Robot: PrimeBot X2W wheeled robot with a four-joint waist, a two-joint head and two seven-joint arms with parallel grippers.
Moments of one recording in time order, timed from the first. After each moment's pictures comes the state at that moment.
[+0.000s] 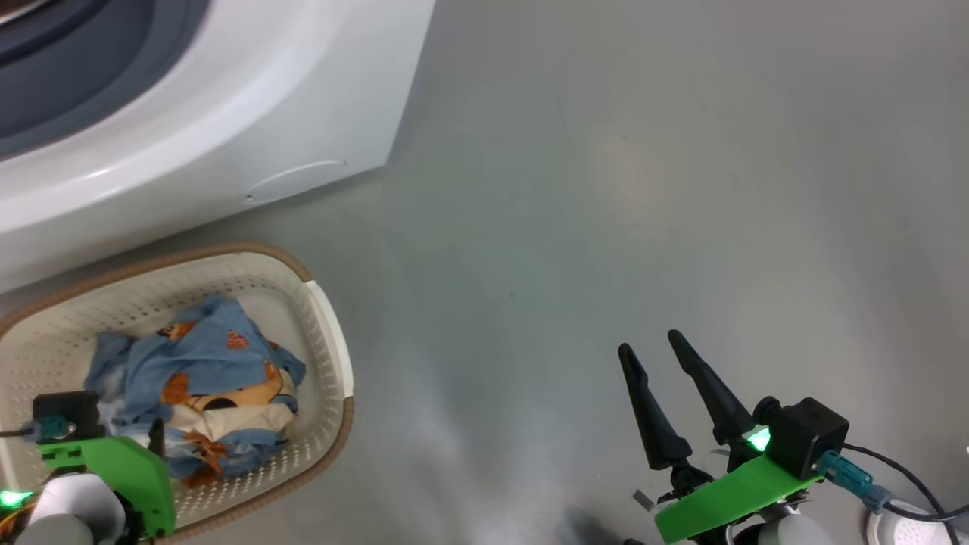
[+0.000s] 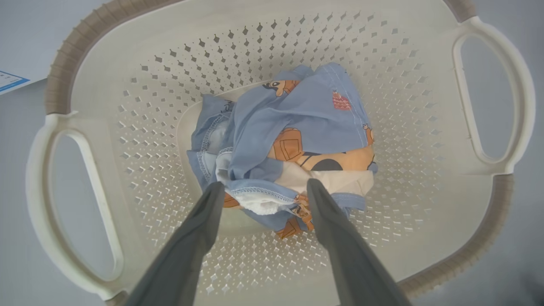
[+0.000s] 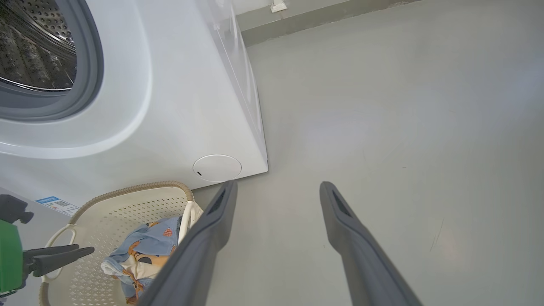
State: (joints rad) left arm -0.36 0.32 -0.17 0.68 -0.37 0.03 0.11; right arm -0.11 -0.04 0.20 0.11 0.35 0.13 -0.25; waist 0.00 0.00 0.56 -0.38
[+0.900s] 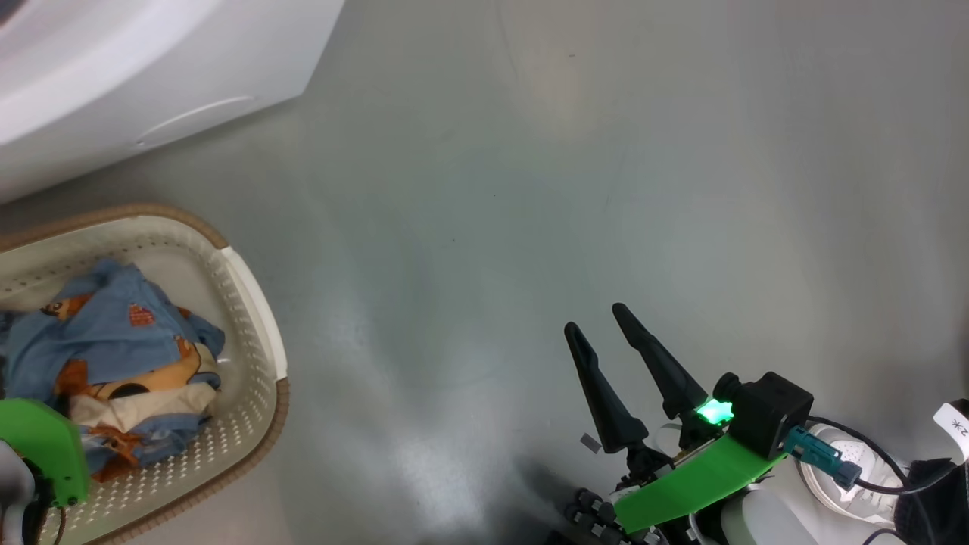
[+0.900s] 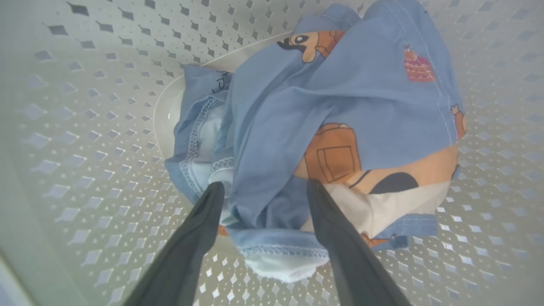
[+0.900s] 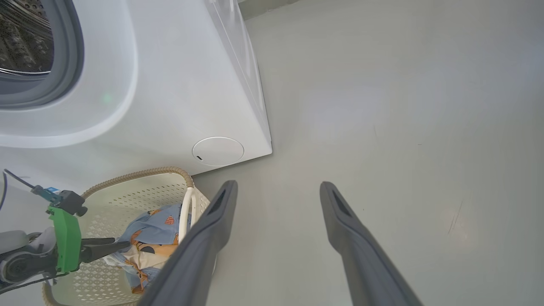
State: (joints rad) left arm -0.46 0.45 -0.16 0.74 -0.37 0.05 0.19; right arm -0.18 -0.04 0.32 0.08 0.43 0.13 -0.25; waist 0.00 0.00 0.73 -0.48
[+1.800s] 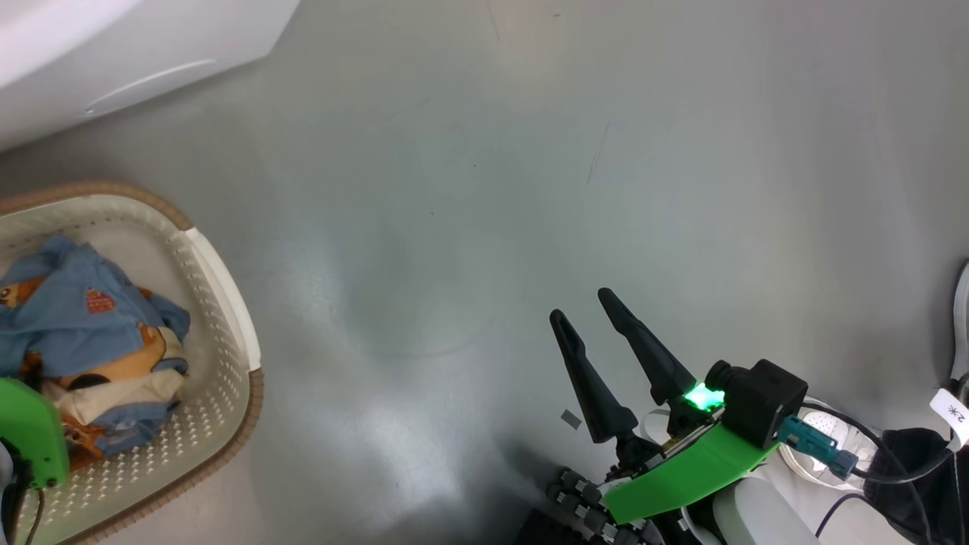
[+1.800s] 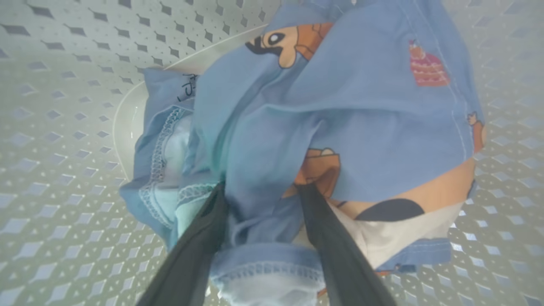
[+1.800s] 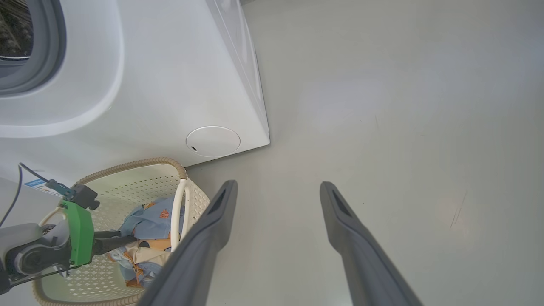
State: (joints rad) left arm -0.46 0.50 -0.17 0.65 -0.37 0.08 0.22; right arm -0.21 -0.04 0.35 0.07 0.45 0.13 -0.25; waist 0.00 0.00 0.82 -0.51
